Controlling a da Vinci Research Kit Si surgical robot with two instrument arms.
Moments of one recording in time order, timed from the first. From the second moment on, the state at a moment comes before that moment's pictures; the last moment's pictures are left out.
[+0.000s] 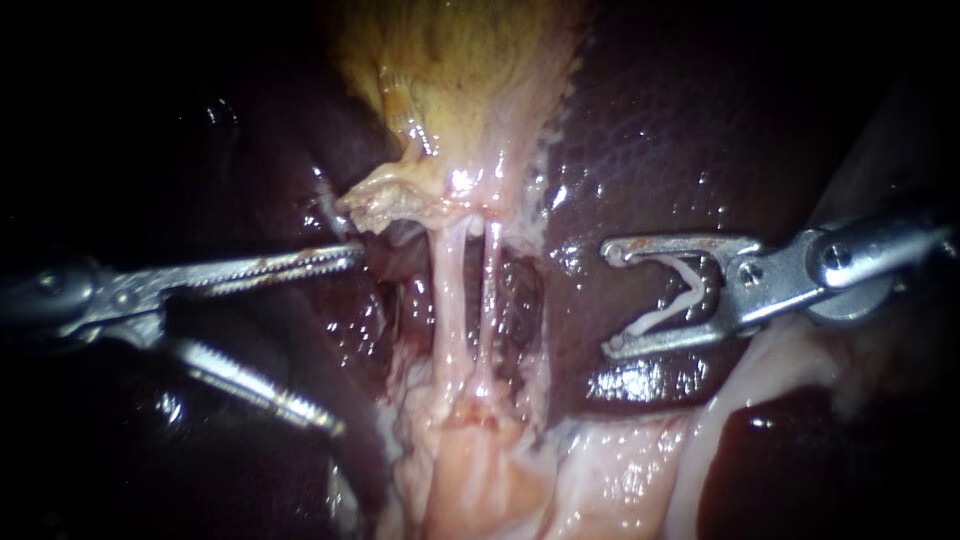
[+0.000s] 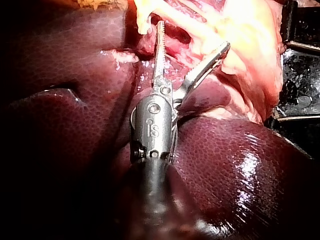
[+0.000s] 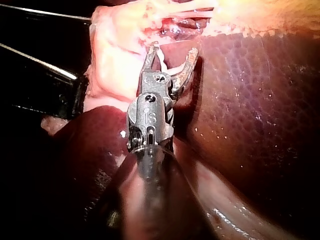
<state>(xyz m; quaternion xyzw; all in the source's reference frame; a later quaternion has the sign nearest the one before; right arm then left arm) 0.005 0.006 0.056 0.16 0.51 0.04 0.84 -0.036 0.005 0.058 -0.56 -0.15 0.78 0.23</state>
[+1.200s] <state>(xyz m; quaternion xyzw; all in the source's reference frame) 0.005 0.006 0.056 0.16 0.51 0.04 0.84 -0.037 0.012 0.062 -0.53 -0.12 0.78 0.31</state>
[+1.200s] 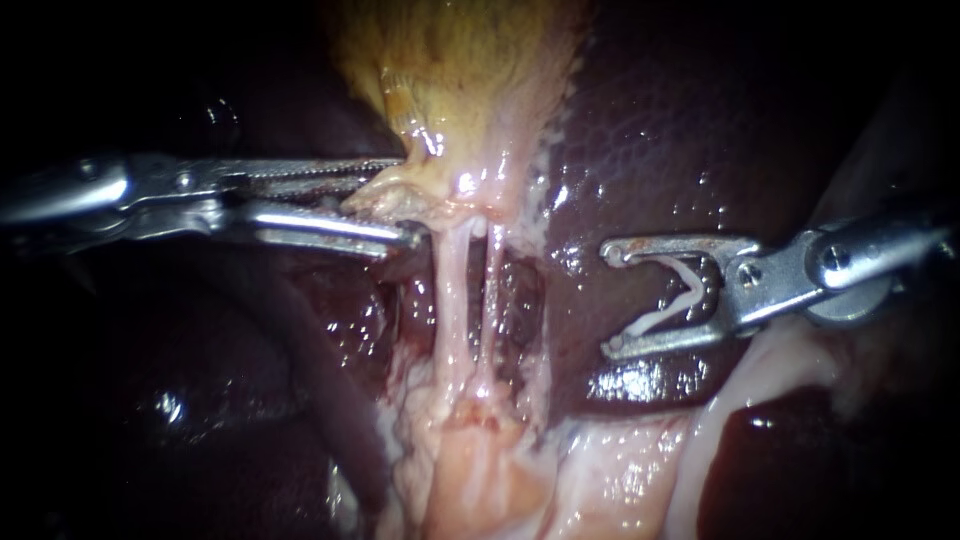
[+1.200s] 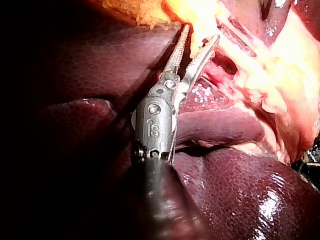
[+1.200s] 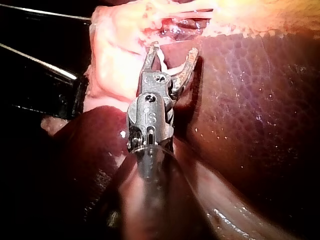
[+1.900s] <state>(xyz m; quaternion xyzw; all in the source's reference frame) 0.005 0.006 0.056 0.16 0.51 0.04 0.84 -0.035 0.012 0.059 -0.52 -0.17 0.75 0.37</state>
